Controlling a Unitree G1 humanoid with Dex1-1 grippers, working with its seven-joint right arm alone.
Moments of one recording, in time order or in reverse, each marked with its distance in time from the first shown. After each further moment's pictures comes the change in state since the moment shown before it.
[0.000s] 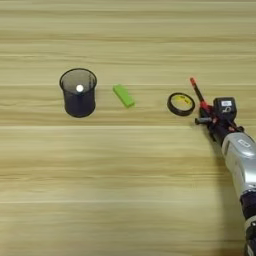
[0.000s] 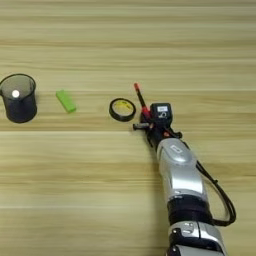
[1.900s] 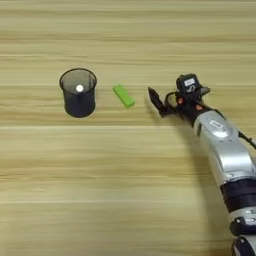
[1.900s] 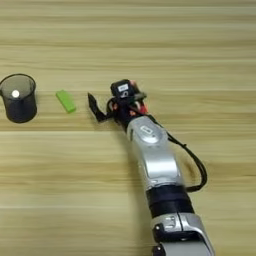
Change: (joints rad) arm -0.046 0.054 0.212 -0.218 -0.035 -0.002 0.111
